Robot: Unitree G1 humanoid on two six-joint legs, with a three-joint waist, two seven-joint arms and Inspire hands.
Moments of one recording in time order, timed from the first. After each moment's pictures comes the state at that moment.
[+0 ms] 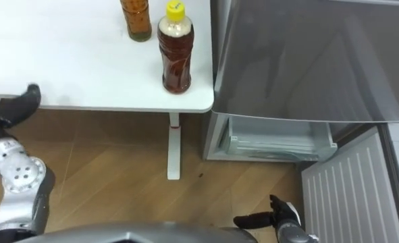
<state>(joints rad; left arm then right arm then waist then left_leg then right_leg) 0.19 0.18 0.09 0.07 0.02 -0.29 0.77 0.09 -0.19 0.06 1.21 0.04 -0.10 -0.01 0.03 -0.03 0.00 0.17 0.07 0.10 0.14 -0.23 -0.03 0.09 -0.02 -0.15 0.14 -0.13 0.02</state>
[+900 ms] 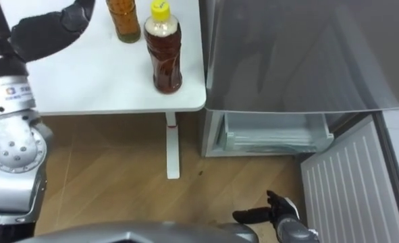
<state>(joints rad) 0.13 0.22 -0.07 -0.40 0.17 -0.29 0.39 0.01 -0.20 0.06 1.33 0.05 -0.16 0.04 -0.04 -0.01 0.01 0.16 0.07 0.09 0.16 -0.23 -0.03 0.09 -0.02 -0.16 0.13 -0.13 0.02</state>
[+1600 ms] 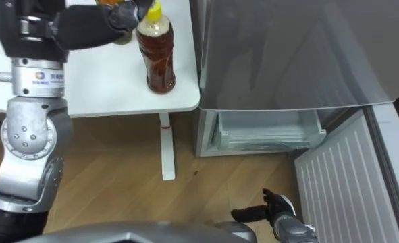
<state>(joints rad) 0.05 0.21 -0.21 -0.43 -0.04 -0.22 0.18 -0.01 -0.20 0.12 1.35 0.07 -0.16 0.03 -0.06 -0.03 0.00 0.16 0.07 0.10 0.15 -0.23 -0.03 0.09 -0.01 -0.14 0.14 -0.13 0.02</state>
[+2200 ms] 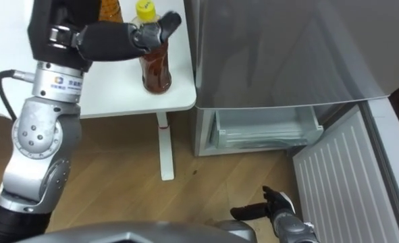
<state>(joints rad) 0.05 0.22 -0.24 -0.39 -0.13 -0.17 0.05 -0.02 -0.20 0.14 1.33 0.07 -0.16 0.03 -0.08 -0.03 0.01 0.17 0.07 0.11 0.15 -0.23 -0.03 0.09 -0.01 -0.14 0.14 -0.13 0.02</state>
